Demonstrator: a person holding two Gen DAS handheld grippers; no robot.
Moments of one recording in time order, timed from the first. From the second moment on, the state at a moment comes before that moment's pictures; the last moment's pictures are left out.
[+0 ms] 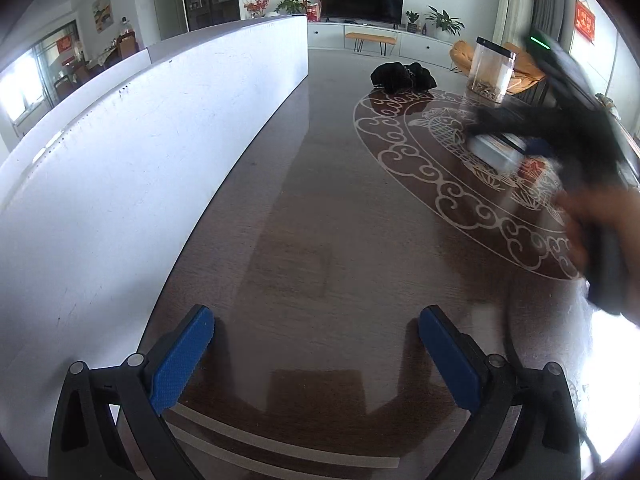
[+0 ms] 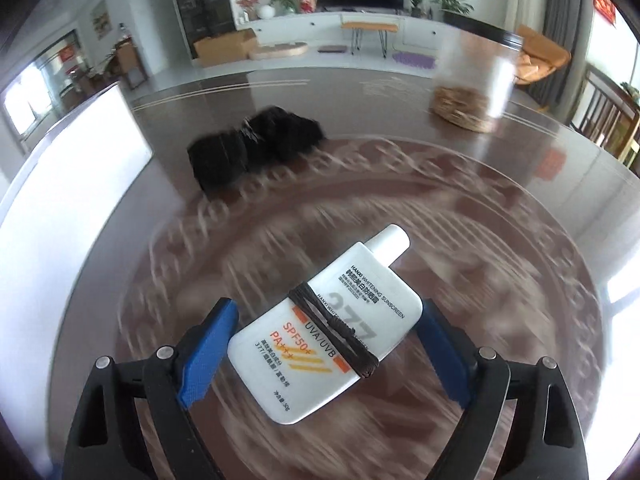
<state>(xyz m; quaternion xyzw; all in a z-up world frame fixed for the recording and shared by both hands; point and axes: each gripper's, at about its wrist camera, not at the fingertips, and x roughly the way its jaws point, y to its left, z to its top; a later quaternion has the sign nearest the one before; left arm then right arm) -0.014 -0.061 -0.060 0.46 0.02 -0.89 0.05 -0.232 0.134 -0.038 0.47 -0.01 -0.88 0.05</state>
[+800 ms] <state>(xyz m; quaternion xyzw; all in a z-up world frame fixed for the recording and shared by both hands) -0.011 -0.061 -0.057 0.46 0.02 -0.89 0.05 -0.100 0.250 -0.045 0.46 0.05 -0.88 0.08</state>
